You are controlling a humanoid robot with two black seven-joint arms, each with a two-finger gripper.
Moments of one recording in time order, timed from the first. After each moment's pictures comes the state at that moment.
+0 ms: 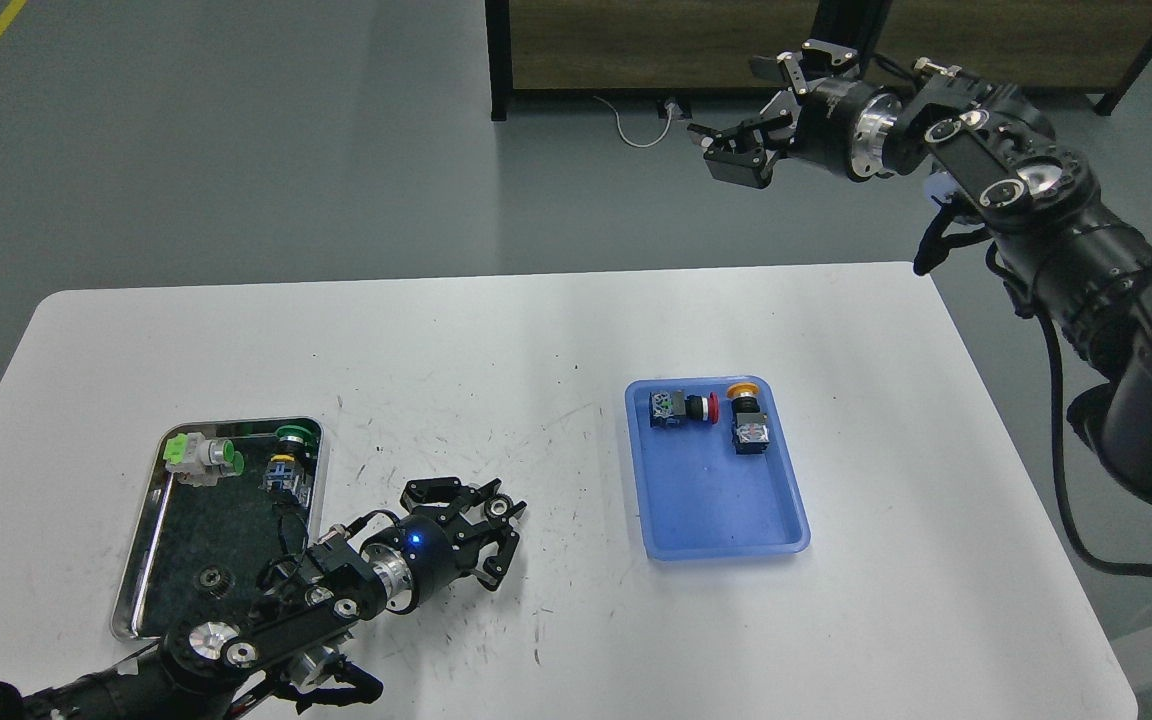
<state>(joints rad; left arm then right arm) -0.50 0.08 -0.24 -0.86 0.77 0.11 -0.17 1.28 -0.18 0.03 0.16 -0.48 0.55 0.30</state>
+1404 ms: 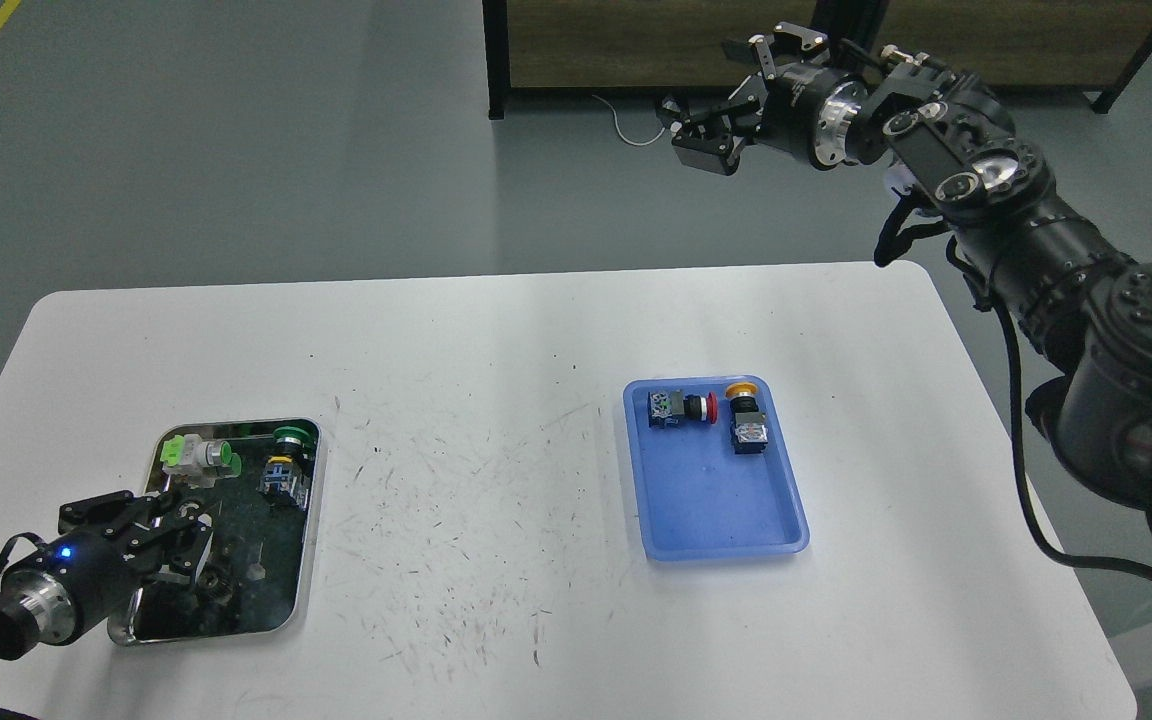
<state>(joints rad) -0.32 0.75 -0.32 -1.22 0.48 0.09 -0.24 1.31 -0.08 0.04 0.10 -0.49 0.50 0.30</state>
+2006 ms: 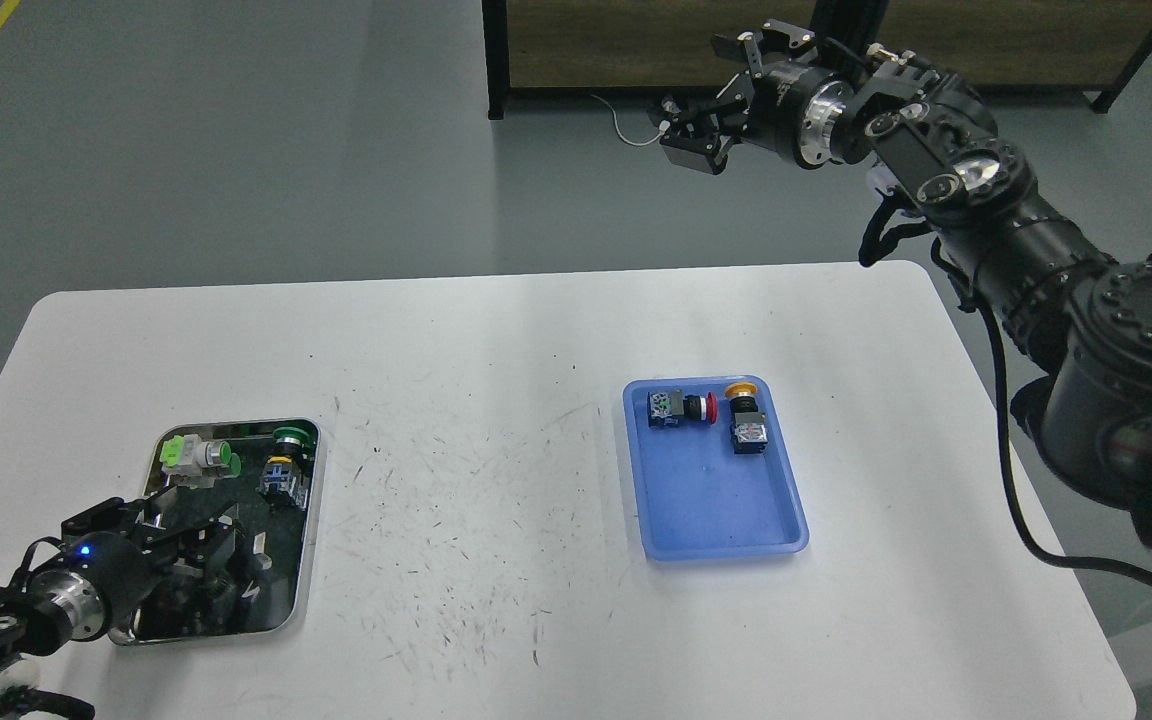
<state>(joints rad) -0.33 0.70 -0.36 -1.13 0.35 0.12 -0.23 1.31 -0.07 0.04 0.09 -0.49 0.46 0.29</state>
